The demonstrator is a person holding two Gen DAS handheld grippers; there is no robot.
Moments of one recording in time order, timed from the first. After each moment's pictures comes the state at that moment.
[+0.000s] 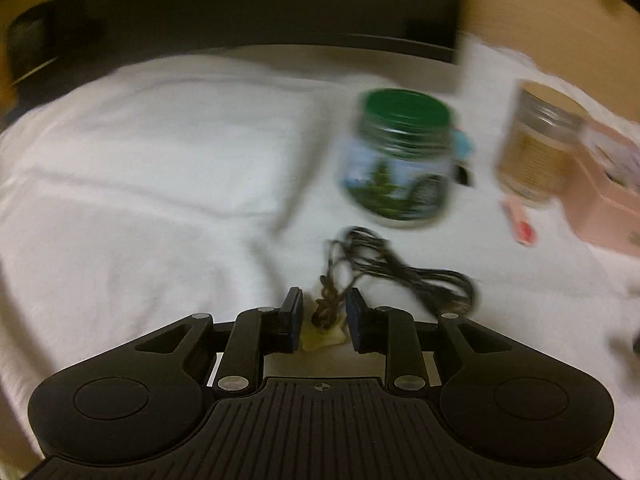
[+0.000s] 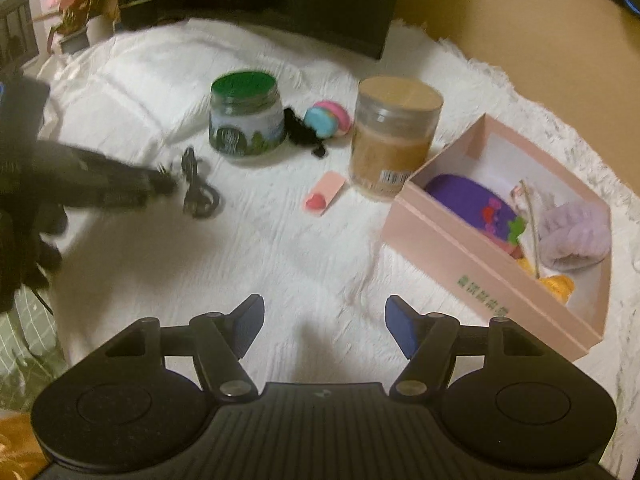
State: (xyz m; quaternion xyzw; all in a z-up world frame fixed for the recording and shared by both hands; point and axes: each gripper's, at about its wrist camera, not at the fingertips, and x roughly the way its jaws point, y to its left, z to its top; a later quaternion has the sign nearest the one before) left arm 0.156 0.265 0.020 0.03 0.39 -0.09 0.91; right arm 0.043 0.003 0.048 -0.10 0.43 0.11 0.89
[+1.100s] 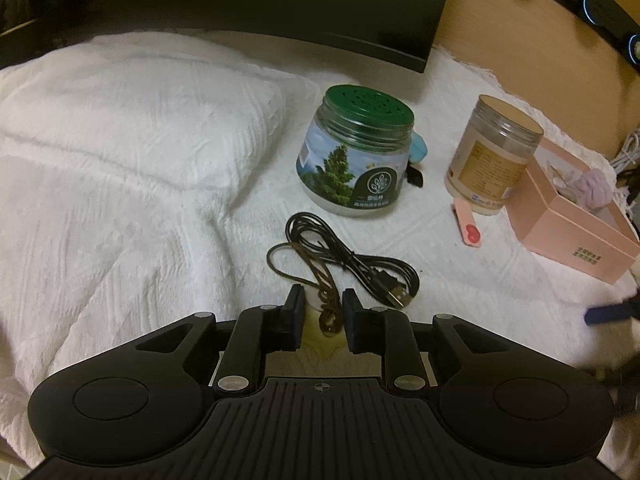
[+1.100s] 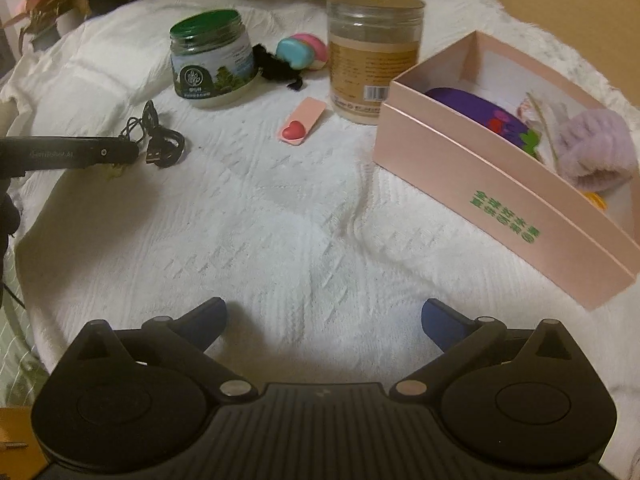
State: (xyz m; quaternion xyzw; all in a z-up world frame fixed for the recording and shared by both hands) left arm 0.144 0.270 0.017 -0.03 0.40 -0.17 0.90; right arm 0.056 -0.011 0.006 -0.05 0.48 0.10 0.87
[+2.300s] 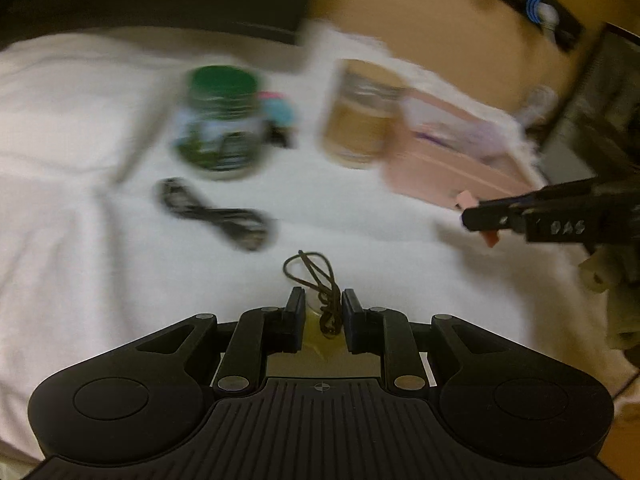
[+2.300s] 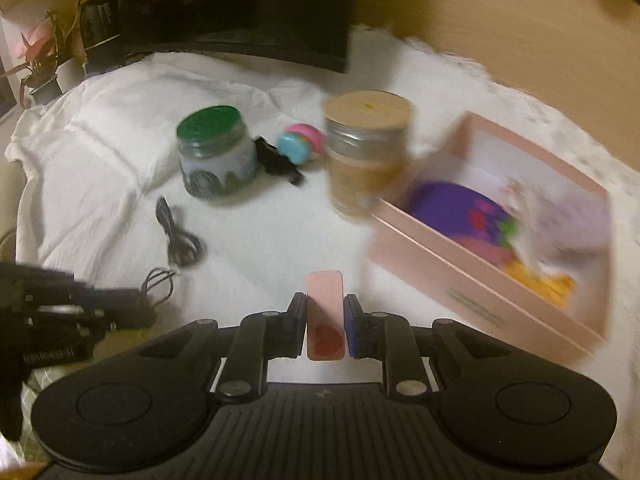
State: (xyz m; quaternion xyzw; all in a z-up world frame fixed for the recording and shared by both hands) left arm 0.092 0.229 0.044 -0.03 0.42 -0.31 0.86; right arm 0.057 -0.012 0.061 -0.03 0.42 0.08 0.90
